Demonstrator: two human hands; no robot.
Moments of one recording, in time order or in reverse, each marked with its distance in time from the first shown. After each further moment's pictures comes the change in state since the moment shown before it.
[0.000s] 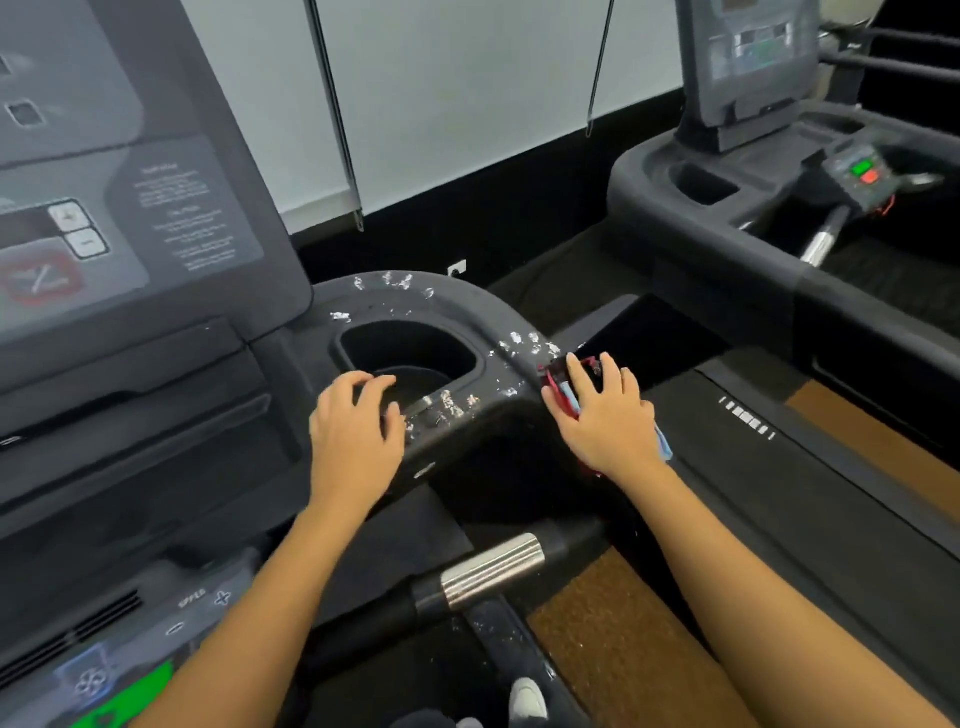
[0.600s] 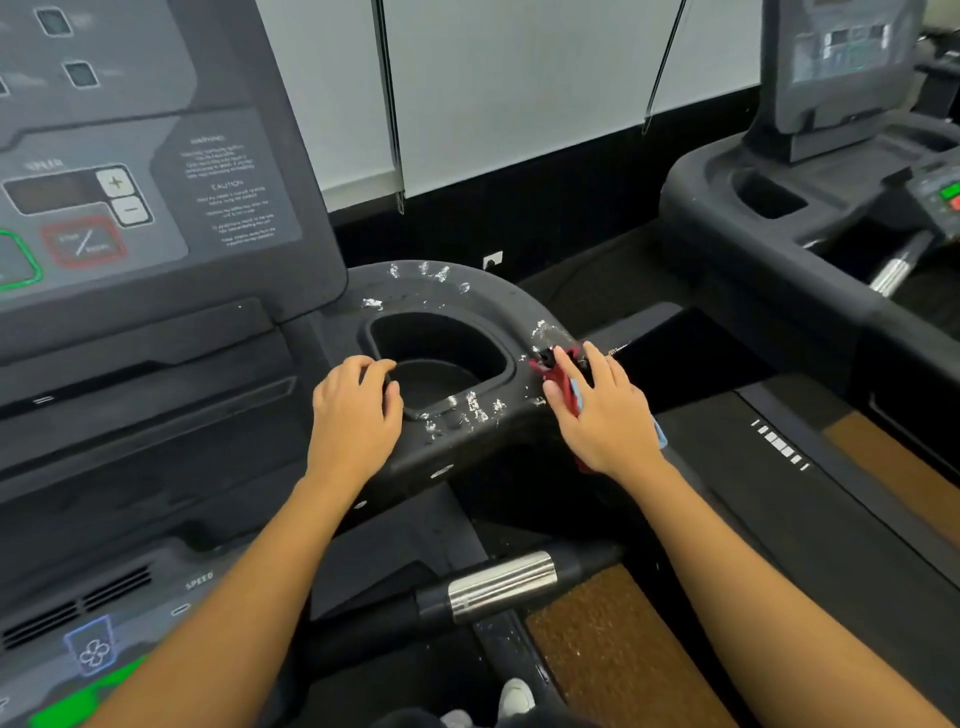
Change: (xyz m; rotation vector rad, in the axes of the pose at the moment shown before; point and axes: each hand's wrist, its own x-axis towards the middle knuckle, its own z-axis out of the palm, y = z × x) left_hand 0.021 -0.025 0.006 0.124 -0.019 -0.036; right_hand 0.028 -0.016 0.010 0.051 0.069 -0.279
